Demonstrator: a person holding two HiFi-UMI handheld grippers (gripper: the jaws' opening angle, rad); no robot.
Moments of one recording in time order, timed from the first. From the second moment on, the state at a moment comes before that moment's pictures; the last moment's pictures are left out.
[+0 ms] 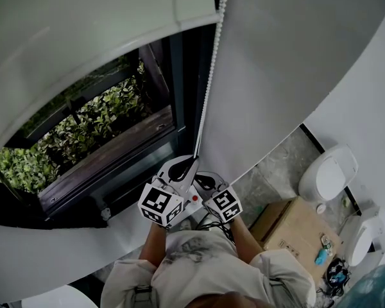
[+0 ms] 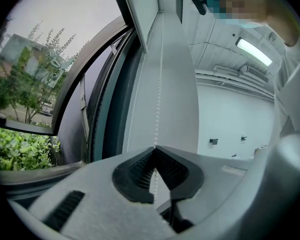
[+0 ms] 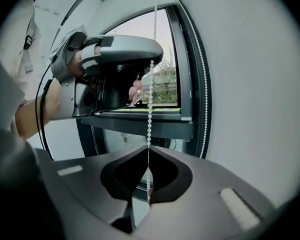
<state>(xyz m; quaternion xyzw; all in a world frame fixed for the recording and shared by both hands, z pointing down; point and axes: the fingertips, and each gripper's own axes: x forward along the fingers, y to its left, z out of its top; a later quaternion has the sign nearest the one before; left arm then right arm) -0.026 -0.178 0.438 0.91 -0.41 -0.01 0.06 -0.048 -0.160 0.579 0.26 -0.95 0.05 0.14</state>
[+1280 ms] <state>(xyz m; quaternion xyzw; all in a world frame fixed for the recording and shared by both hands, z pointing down) -0.035 -0.187 0.437 0.91 -0.42 -0.01 0.05 -0.019 -0.169 0.362 0.26 -0.96 -0.05 -0.04</state>
